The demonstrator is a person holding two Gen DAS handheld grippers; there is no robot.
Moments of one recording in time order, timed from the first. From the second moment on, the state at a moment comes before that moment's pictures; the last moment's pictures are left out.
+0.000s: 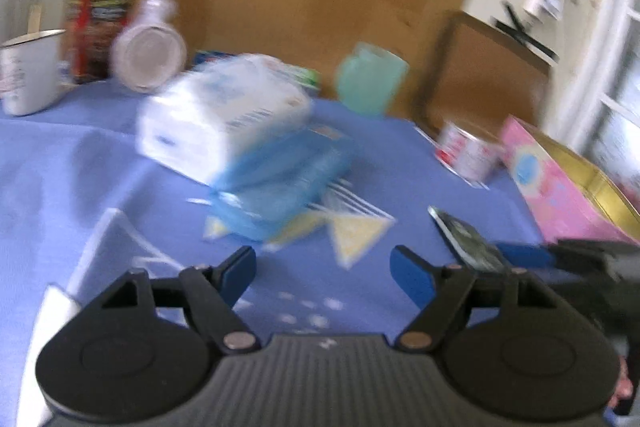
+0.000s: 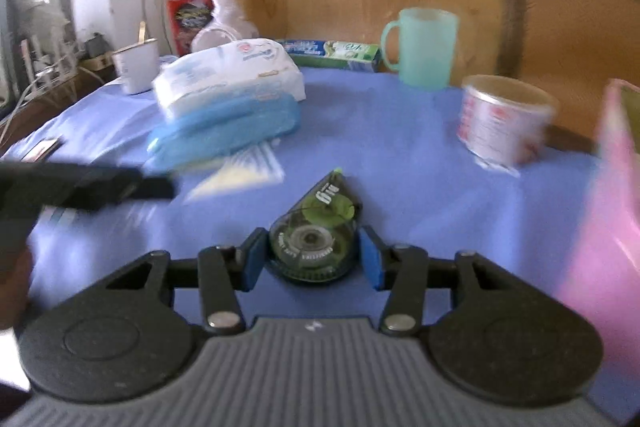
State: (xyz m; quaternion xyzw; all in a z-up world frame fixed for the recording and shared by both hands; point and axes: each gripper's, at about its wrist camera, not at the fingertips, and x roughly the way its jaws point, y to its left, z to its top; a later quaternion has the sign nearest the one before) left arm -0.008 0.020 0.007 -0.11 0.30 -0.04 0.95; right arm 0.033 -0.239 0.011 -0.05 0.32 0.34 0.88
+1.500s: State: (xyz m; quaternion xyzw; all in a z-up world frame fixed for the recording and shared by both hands) left arm 0.062 -0.190 0.063 -0.04 0.30 -0.25 0.92; right arm 0.020 -0.386 0.032 0.04 0.13 0.03 0.99
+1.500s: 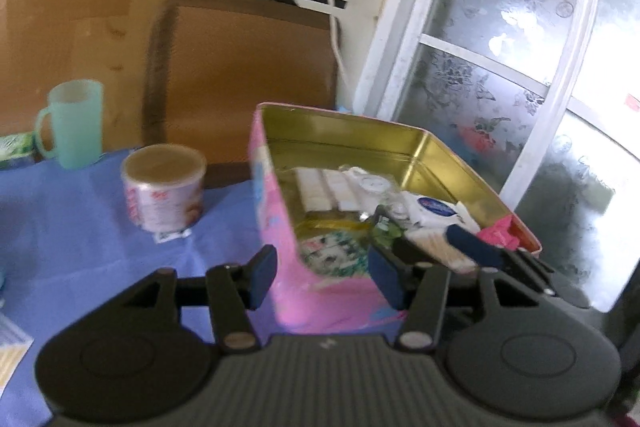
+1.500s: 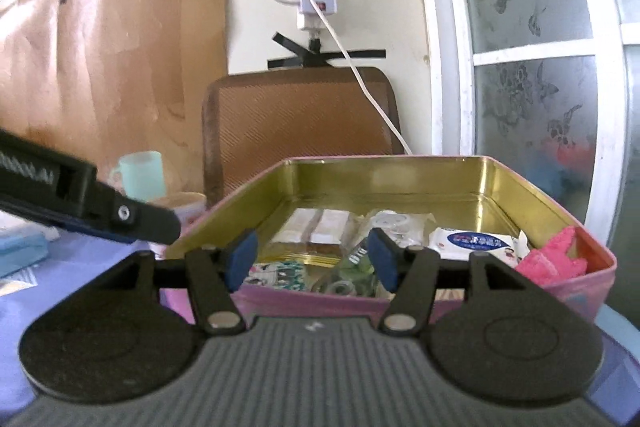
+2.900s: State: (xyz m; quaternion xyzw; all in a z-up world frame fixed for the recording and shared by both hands) left arm 0.019 -0.111 0.008 -0.03 0.26 -0.23 0.94; right arm -0.034 -0.346 0.036 0.11 0.18 0.05 0.98
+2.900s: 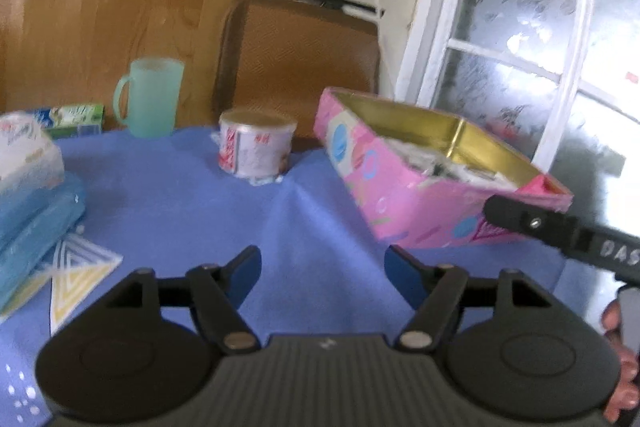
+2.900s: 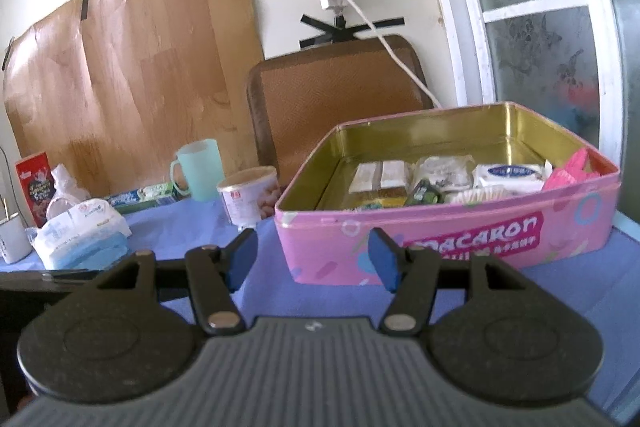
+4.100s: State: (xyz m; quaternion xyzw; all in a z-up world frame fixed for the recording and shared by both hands) left arm -0.028 0.024 0.027 -0.10 0.16 -0.10 0.98; right arm -0.007 -0.273 0.038 0.05 0.22 0.16 0.96
